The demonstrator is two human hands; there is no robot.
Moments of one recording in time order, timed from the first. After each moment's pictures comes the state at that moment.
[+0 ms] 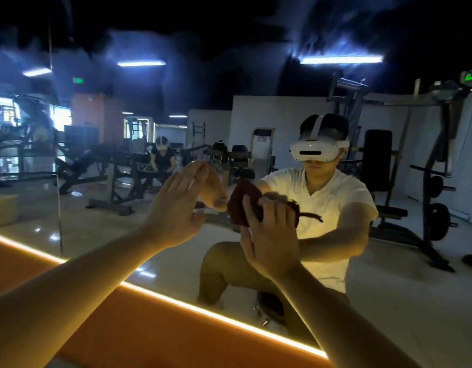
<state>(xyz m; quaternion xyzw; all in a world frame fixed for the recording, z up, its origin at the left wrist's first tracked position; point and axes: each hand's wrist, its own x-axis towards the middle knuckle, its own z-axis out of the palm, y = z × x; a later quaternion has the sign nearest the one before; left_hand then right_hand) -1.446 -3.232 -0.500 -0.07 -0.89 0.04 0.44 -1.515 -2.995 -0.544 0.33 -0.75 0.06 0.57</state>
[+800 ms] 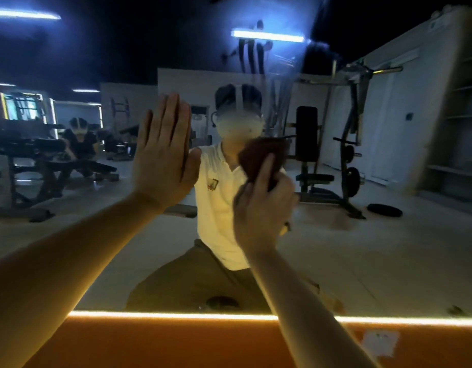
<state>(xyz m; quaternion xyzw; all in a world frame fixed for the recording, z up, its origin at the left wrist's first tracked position) -1.527 -3.298 -0.455 -0.14 -0.77 0.00 0.62 -1.522 -3.110 -0.536 0.03 -0.73 0.24 0.64</state>
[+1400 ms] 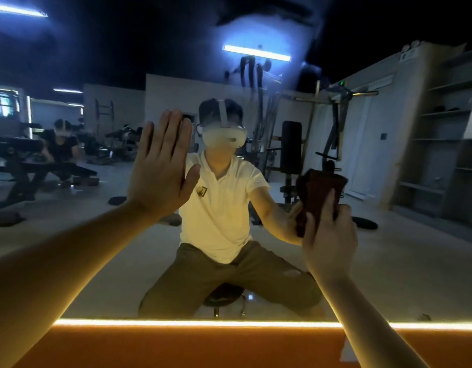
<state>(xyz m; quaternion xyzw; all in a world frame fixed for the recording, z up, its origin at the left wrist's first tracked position) -1.530 -3.305 -0.466 -0.15 -0.77 0.05 0.62 -1.491 -2.967 -0.558 -0.02 -0.80 0.10 0.59</state>
